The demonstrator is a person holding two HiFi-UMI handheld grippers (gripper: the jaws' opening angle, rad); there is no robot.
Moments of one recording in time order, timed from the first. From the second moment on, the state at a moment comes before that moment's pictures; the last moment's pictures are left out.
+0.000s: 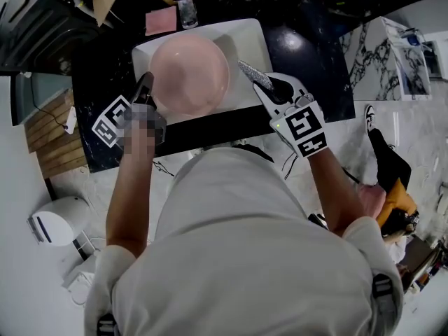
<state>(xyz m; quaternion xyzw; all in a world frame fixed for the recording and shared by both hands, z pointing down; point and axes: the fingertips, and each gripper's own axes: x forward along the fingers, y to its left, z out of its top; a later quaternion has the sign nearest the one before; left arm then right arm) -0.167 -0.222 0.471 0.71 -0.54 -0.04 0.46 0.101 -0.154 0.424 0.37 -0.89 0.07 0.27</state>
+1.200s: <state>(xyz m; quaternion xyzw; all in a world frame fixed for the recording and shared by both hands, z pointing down) -0.176 -0.251 0.631 0.58 -0.64 0.08 0.50 0.187 -0.171 0.458 0.35 -0.89 0.10 0.28</state>
